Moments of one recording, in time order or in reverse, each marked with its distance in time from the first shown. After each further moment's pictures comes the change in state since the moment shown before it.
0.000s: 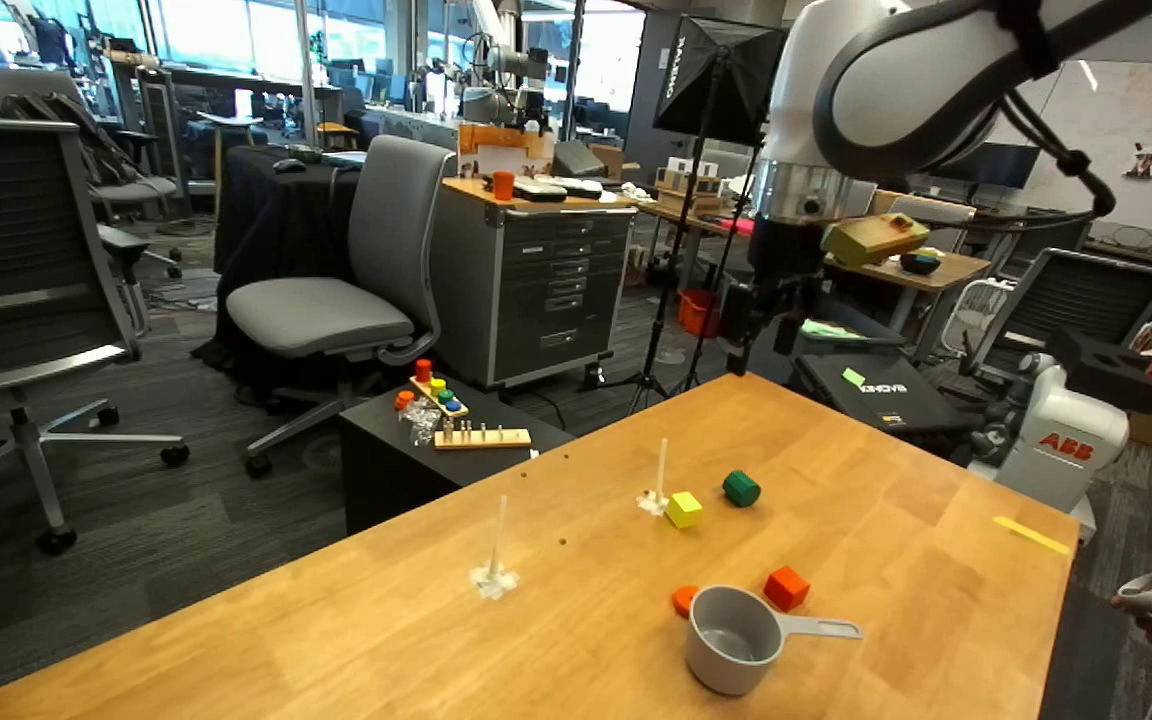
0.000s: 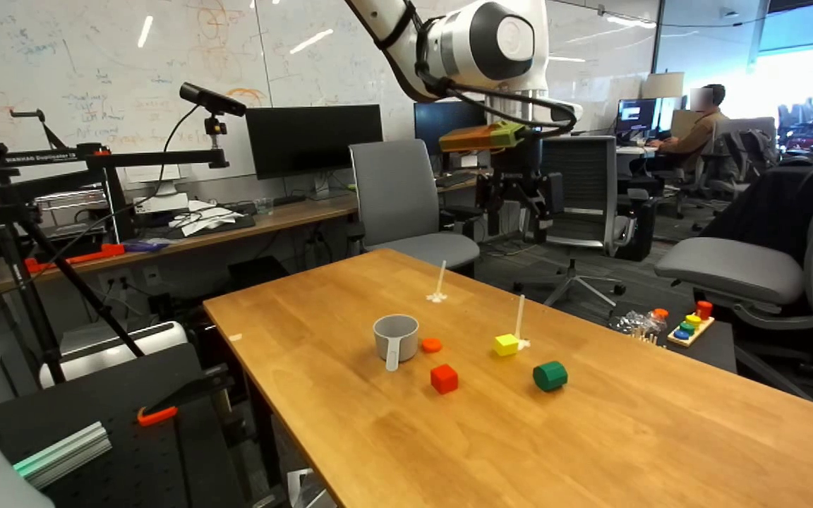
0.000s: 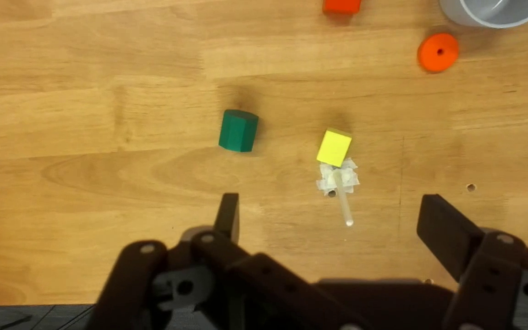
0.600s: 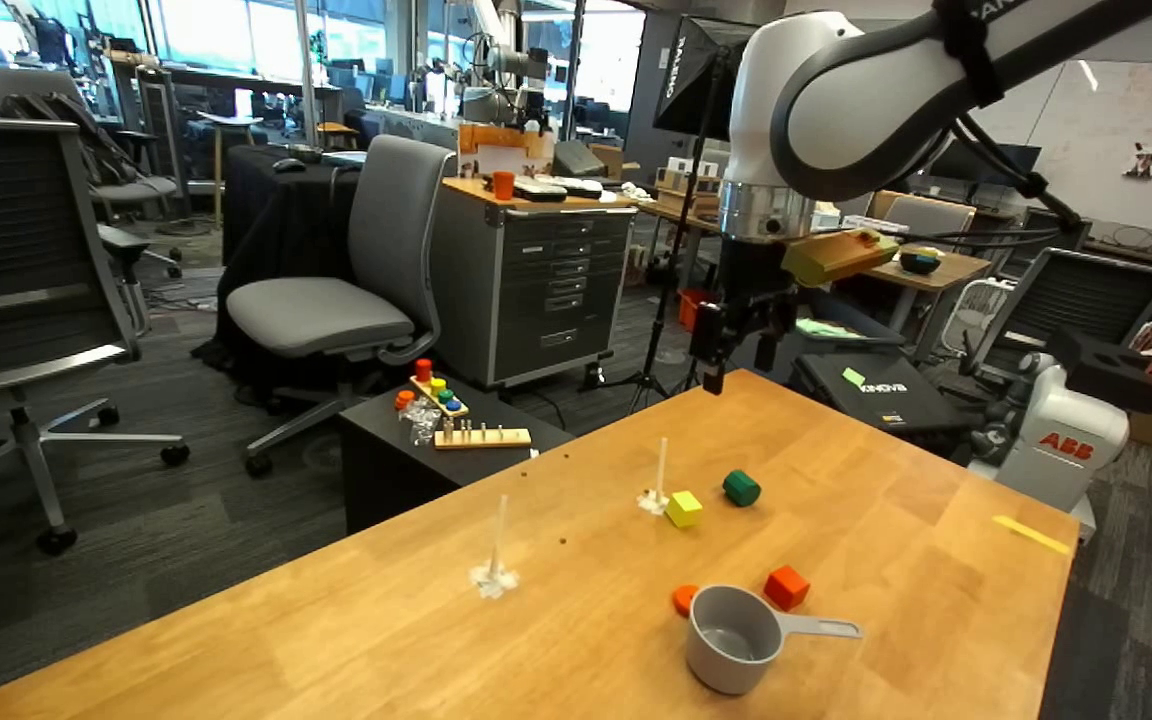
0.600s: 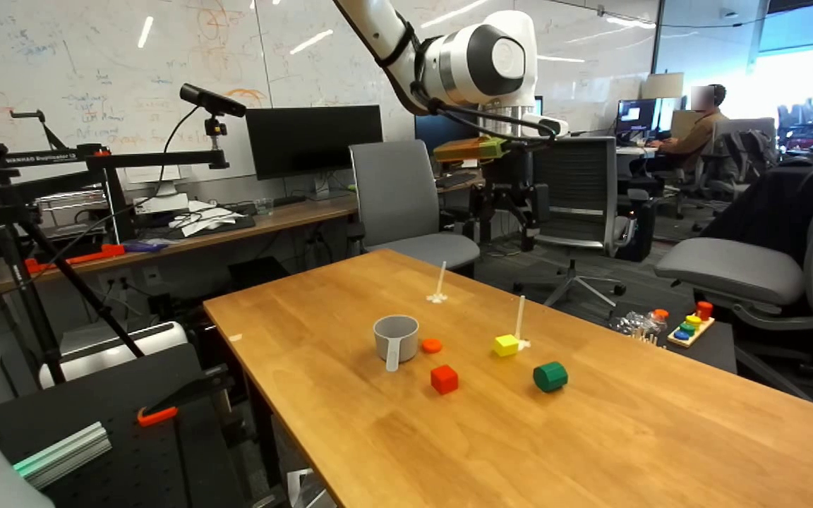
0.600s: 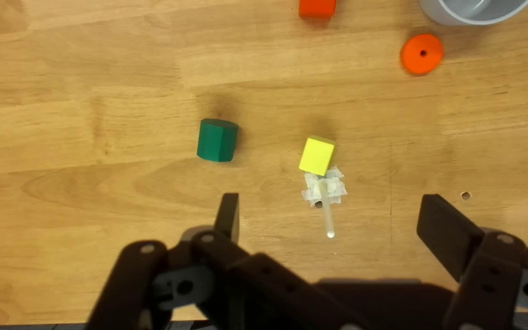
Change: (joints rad) arm 0.036 0.073 0.000 0.081 -0.009 -0.056 0.068
